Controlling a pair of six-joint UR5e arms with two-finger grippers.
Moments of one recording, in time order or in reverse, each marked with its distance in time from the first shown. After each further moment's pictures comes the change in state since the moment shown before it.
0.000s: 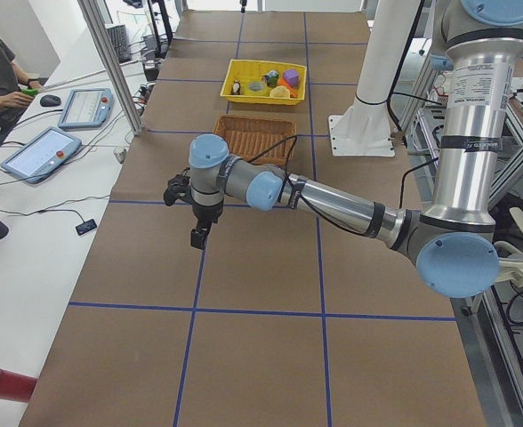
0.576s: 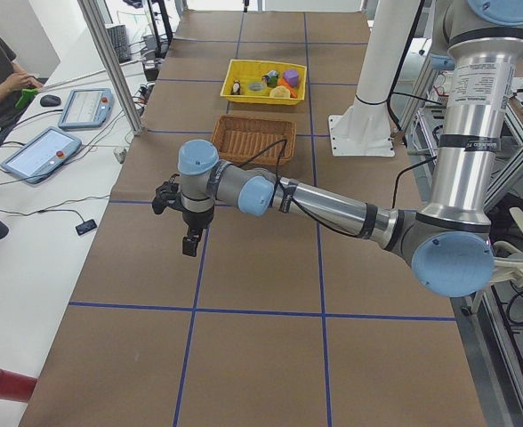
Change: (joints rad) left arm -0.008 -0.002 0.031 -0.004 0.002 -0.029; right arm 0.000 -0.016 0.002 0.008 -0.001 0.012
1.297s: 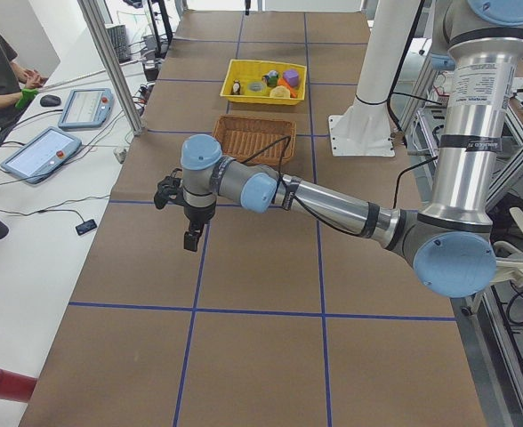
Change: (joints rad) left arm 0.003 -0.001 -0.047 -0.007 -0.011 -0.037; right arm -0.029 -0.007 -0.028 0.003 0.003 0.005
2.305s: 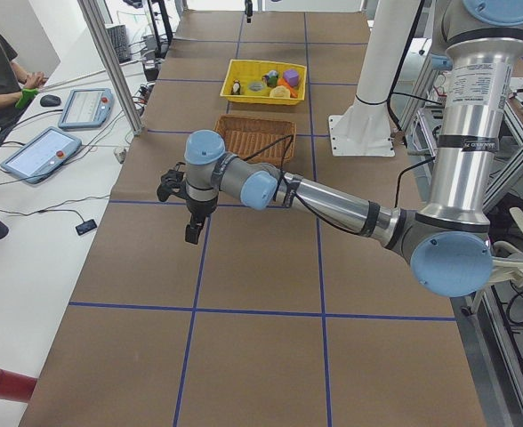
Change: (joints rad) left arm 0.027 0.007 0.009 -0.041 0.000 -0.018; right arm -0.051 -0.007 0.003 0.053 0.039 0.005
